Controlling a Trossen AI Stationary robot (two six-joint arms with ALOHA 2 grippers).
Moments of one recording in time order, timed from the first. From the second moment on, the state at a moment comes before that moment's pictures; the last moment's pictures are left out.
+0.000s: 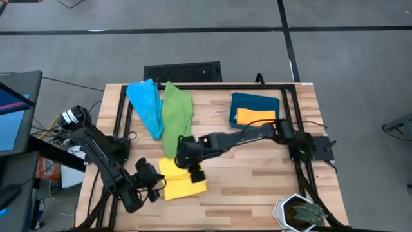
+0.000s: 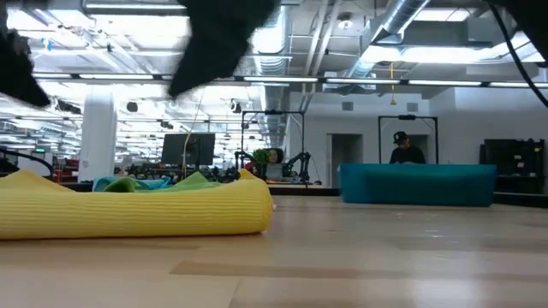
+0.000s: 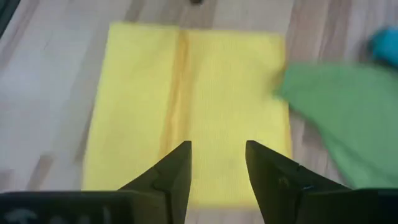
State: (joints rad) left arm -0.94 1.44 0.78 -0.62 -0.78 -1.44; right arm 0.19 2.24 2.01 -0.75 -0.05 -0.18
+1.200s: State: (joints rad) left arm -0.79 1.52 0.68 -0.33 -0.47 -1.26; right arm 0.27 2.12 2.01 -1.01 -0.04 0.00
